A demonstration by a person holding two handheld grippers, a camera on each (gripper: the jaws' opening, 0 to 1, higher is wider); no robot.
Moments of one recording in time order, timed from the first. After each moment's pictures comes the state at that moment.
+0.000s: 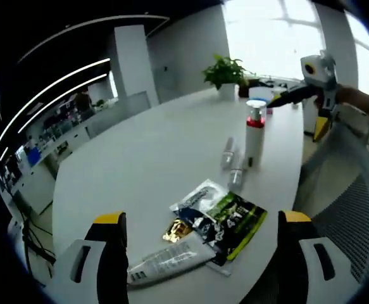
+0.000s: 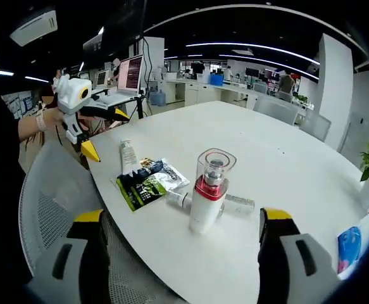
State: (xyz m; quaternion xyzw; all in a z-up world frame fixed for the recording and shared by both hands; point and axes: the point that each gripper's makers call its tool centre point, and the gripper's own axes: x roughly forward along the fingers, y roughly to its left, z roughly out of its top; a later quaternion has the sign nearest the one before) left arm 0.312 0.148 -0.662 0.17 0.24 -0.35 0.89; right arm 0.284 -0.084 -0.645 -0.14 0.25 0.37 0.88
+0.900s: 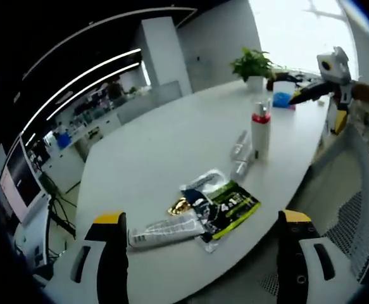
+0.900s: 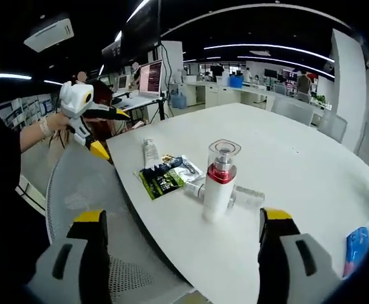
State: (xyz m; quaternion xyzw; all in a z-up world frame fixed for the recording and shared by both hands) left arm 0.276 0.162 -0.658 0.19 0.26 -0.27 0.91; right arm 0.257 -0.098 -0.641 -0.12 0.25 0.43 0.86
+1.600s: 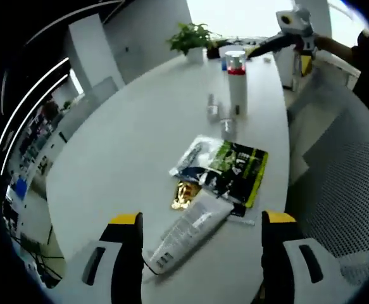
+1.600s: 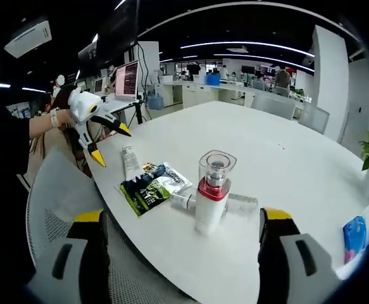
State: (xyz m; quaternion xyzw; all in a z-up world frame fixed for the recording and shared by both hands) left arm 0.322 0.184 -0.708 0.31 0.31 -0.48 0.76; right arm 0.285 -0.073 -0.640 -0.10 0.25 0.36 0.89
